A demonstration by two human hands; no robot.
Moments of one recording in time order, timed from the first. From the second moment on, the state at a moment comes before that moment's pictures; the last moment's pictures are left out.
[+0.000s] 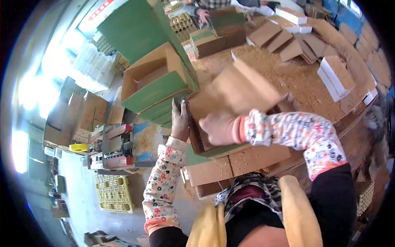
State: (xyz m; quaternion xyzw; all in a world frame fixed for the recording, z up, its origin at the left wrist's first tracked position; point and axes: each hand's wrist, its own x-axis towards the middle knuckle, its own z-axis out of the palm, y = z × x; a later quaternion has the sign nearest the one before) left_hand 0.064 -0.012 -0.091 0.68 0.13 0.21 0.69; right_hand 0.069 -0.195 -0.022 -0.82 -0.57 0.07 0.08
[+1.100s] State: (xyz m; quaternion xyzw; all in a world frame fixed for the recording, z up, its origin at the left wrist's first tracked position) left_hand 0.017 -0.042 -0.142 0.78 0.19 0.08 0.59; right_hand 0.082 -0.342 -0.113 -0.59 -0.03 0.33 0.74
